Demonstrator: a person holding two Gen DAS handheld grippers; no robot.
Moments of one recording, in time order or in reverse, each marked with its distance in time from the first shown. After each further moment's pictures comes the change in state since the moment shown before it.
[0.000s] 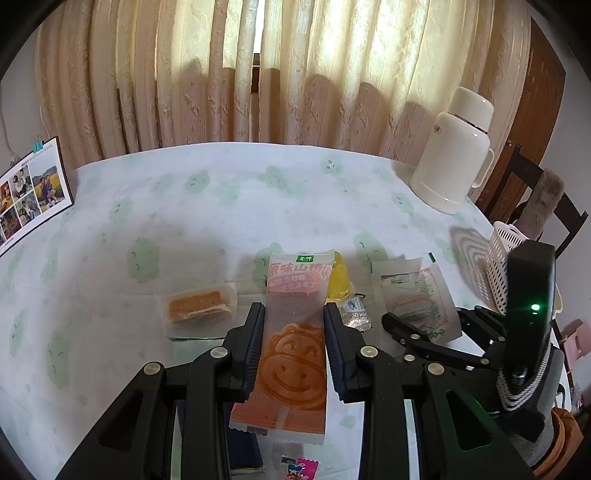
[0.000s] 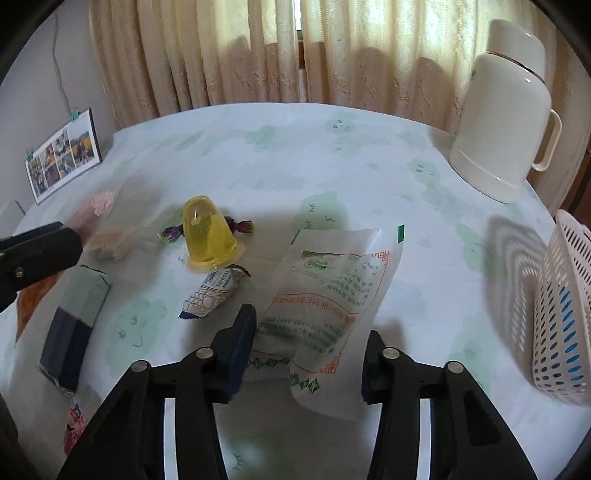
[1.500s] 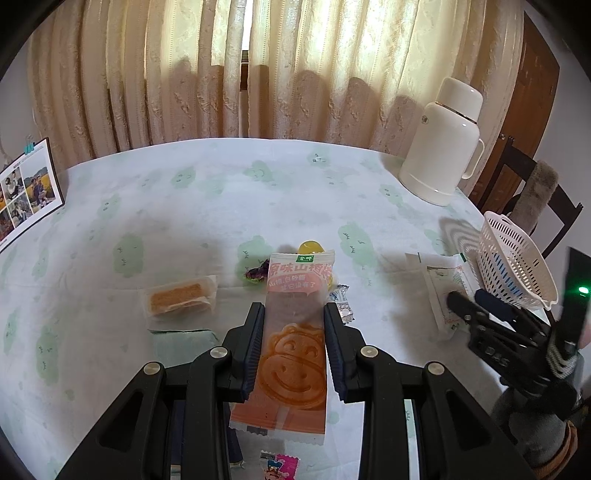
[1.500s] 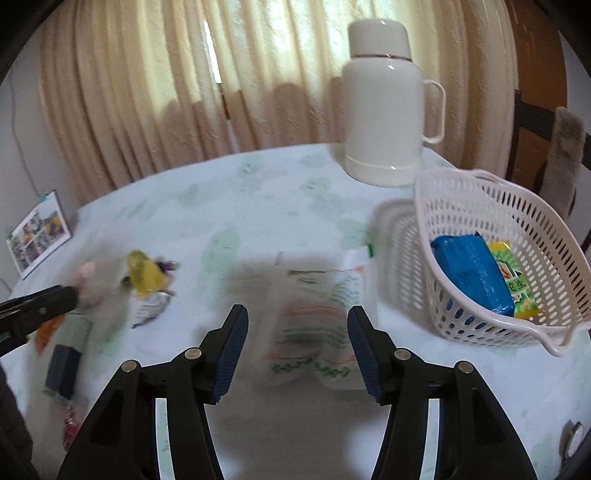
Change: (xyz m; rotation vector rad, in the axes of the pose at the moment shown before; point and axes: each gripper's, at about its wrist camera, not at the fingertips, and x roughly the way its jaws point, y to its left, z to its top) left arm 0.005 -0.014 -0.007 0.016 0.008 -0.024; right arm -0.051 -0.068 -0.024 0.219 -0.122 -0.133
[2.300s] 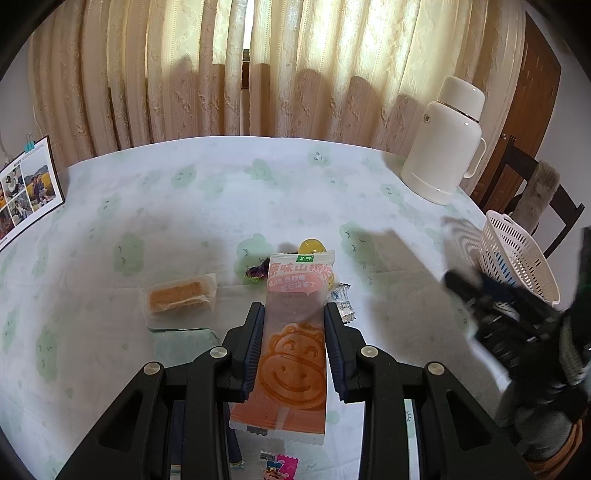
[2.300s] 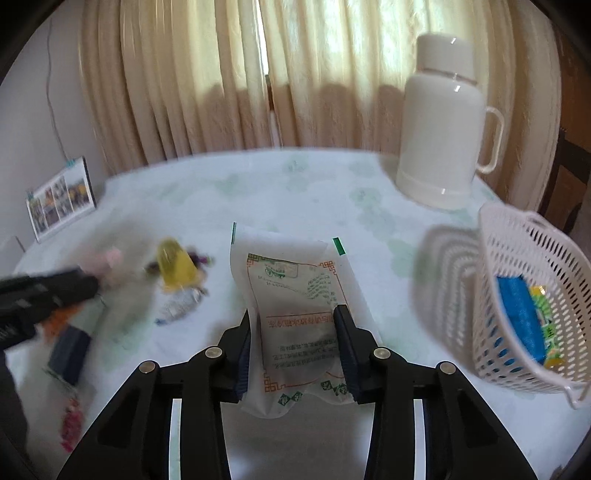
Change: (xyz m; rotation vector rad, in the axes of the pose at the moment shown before) left arm 0.002 -0.002 0.000 -0.002 0.005 0.007; right arm -0.009 0.027 0.012 -0.123 -0.080 0.112
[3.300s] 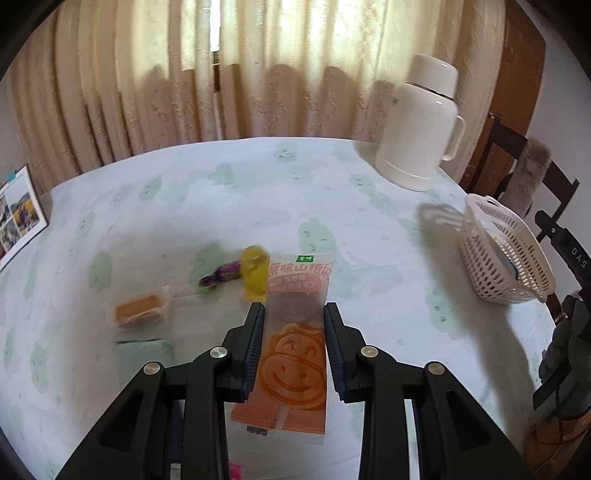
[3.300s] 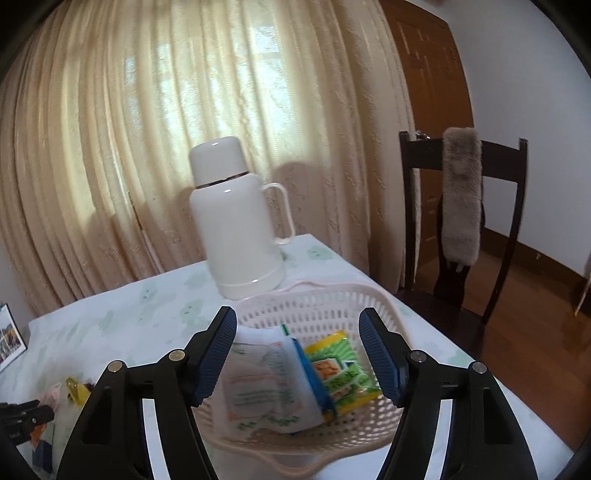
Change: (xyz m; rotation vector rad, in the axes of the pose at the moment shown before) left arm 0.007 -0.052 0.007 0.090 0.020 -0.006; right arm -0.082 -0.150 0.004 0.352 -0.286 -0.355
